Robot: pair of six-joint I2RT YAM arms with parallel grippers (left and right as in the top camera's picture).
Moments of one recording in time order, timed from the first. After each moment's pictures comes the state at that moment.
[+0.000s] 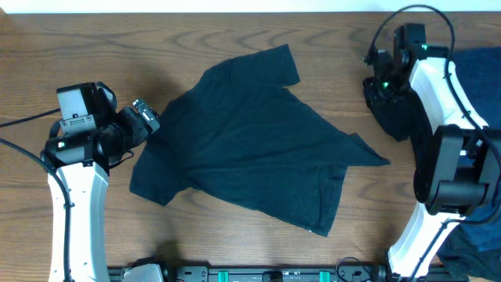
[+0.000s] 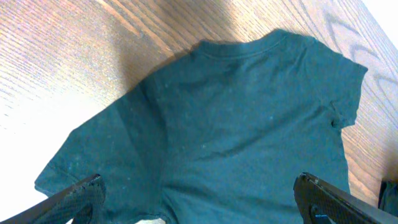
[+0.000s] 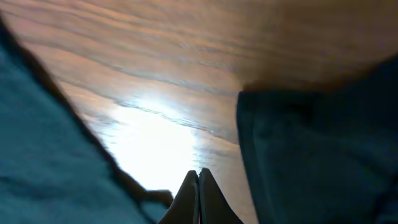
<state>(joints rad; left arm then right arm) 0.22 1.27 1.10 -0.87 0.25 -0.46 -0.07 2.07 1.63 -0.96 -0.17 -0.25</state>
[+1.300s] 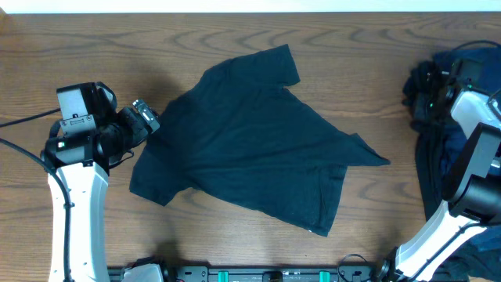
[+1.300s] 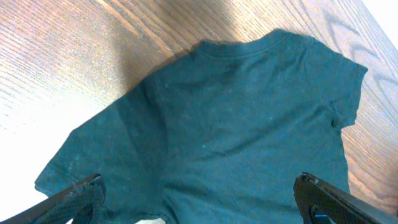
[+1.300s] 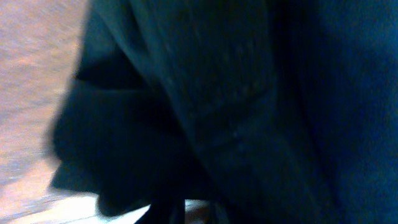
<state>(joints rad) 0.22 1.27 1.10 -0.87 0.25 -0.46 -0.36 2.05 1.39 -0.53 -0.05 -0.11</state>
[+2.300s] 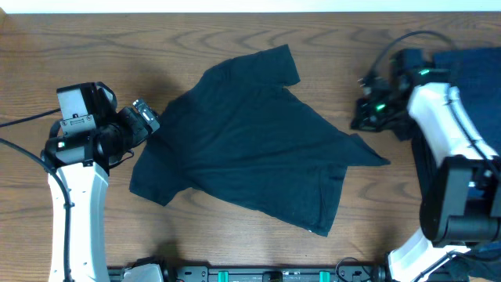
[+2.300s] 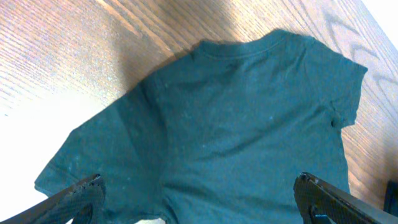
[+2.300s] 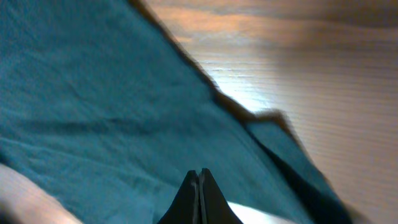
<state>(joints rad) 0.22 1.27 1.10 -0.87 0.25 -0.46 0.00 1.84 1.32 -0.93 -0.36 -0.01</state>
